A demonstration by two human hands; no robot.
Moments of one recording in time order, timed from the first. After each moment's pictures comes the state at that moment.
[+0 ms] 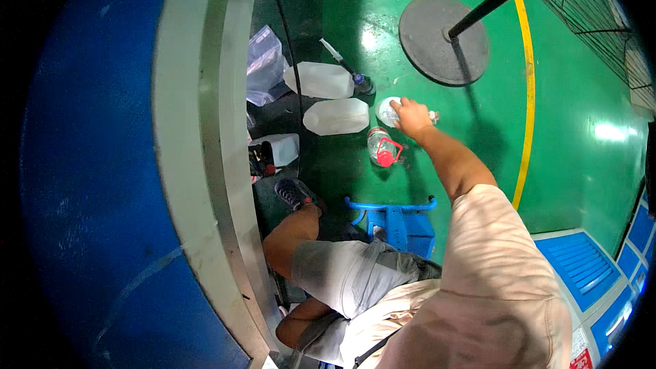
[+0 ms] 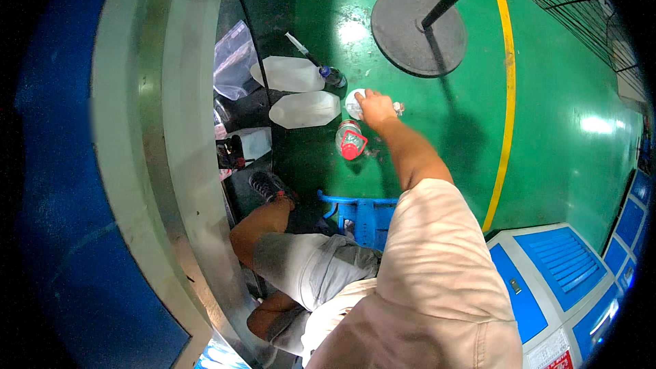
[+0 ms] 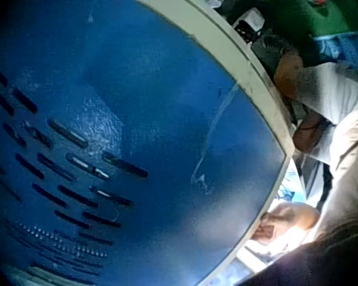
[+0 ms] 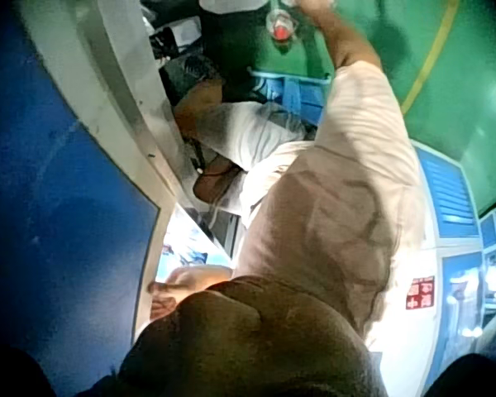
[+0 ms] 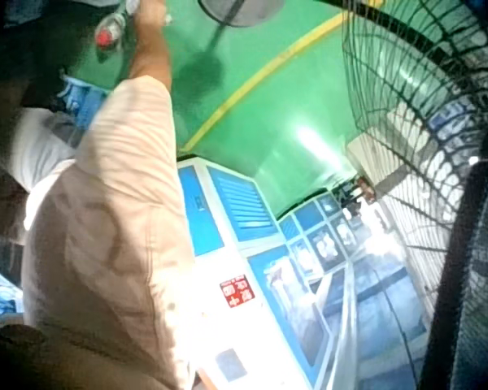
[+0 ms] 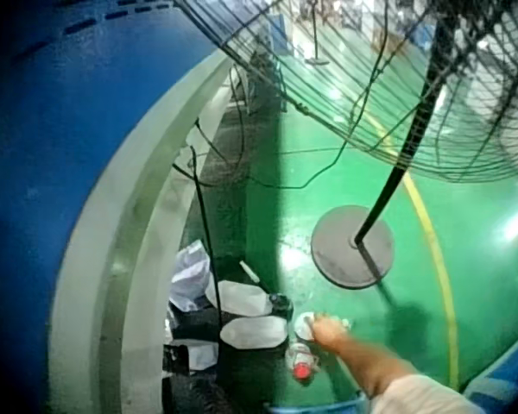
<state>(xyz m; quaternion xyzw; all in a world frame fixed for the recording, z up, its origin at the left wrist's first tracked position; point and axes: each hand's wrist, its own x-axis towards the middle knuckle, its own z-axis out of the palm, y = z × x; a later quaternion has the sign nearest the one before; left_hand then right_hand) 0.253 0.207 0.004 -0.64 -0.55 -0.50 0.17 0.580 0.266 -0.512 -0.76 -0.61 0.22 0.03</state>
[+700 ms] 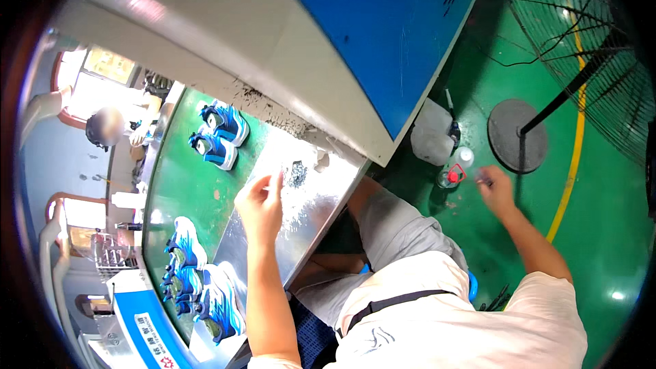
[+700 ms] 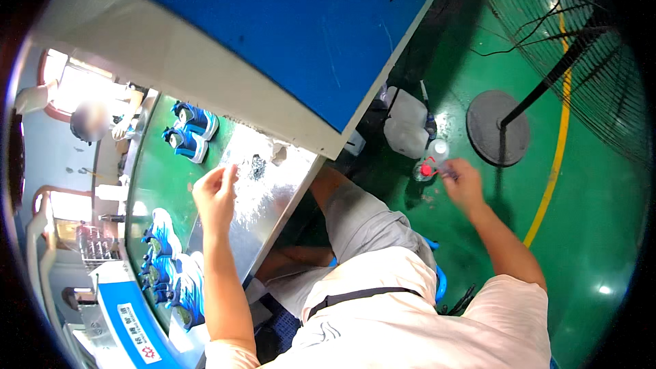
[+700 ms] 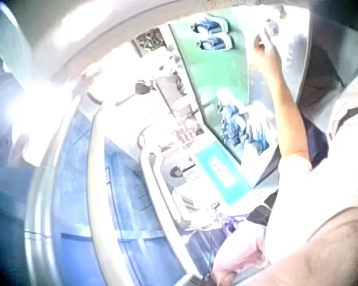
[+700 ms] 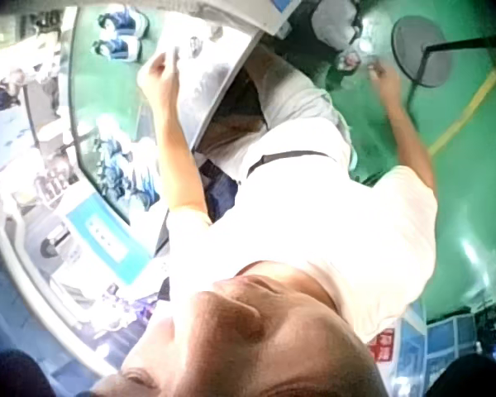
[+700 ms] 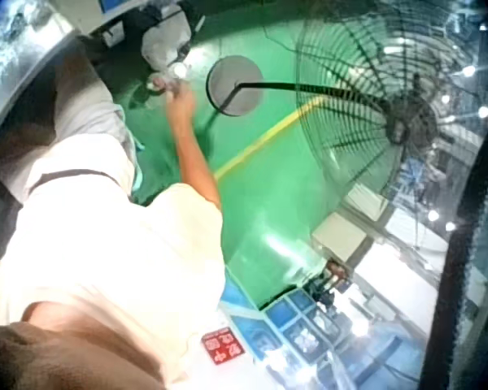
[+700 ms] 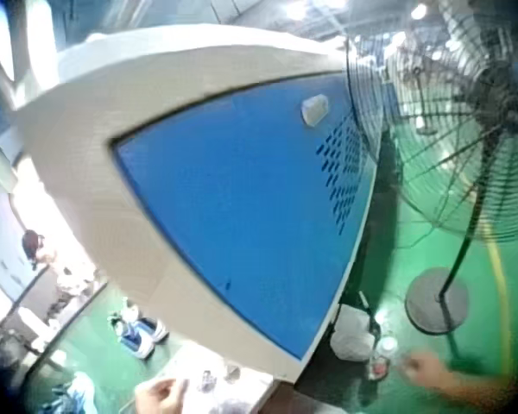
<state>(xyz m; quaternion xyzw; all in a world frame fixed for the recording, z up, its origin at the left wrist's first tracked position) 0.111 0.216 -0.038 -0.55 -0.74 -0.34 -0.16 0.552 0.171 -0.257 -0.65 -0.59 0.31 0.35</state>
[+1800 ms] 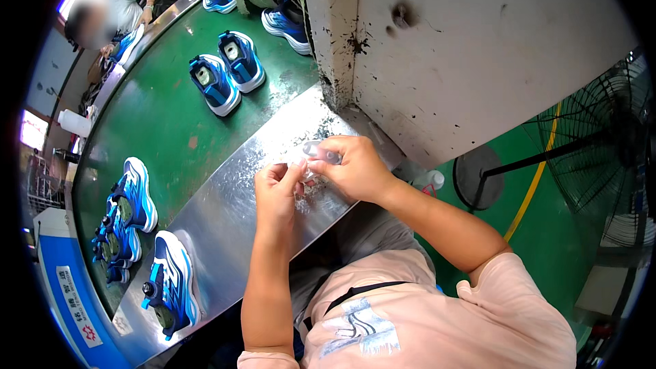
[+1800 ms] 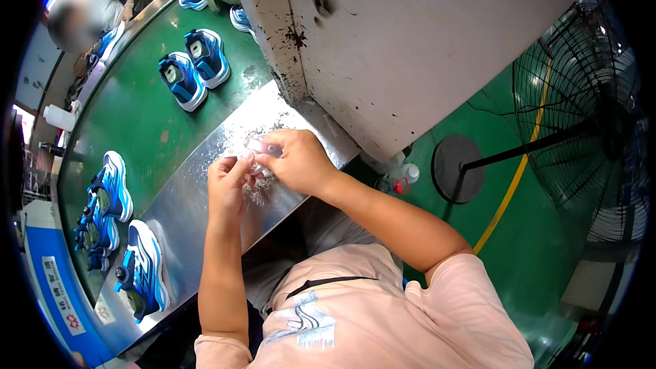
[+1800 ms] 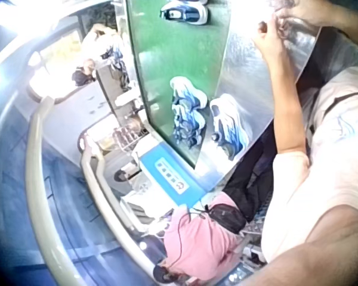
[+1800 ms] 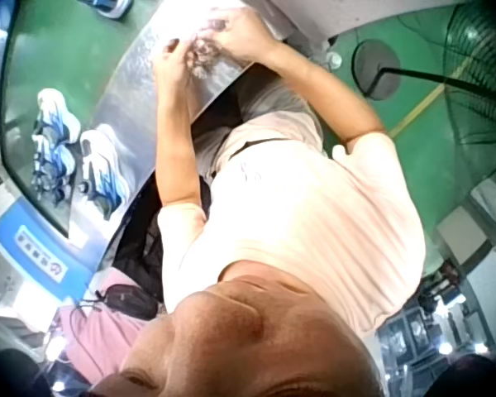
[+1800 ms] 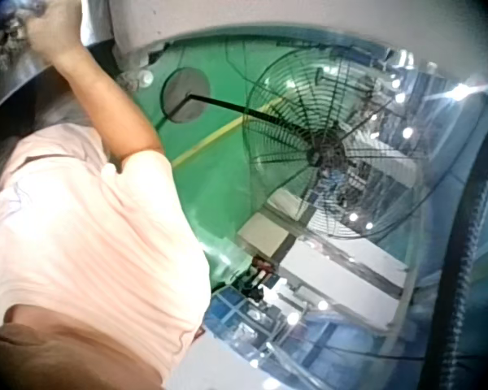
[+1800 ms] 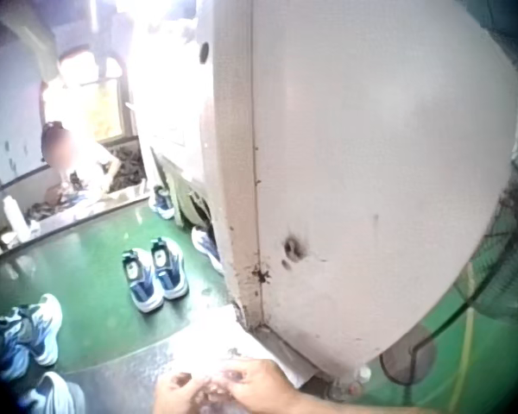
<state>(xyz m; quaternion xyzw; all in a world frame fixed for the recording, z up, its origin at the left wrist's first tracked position) 0.070 0.186 -0.082 -0.32 -0.56 -0.57 -0.51 0.231 0.251 -0.057 -0.38 -0.74 0.44 0.32</state>
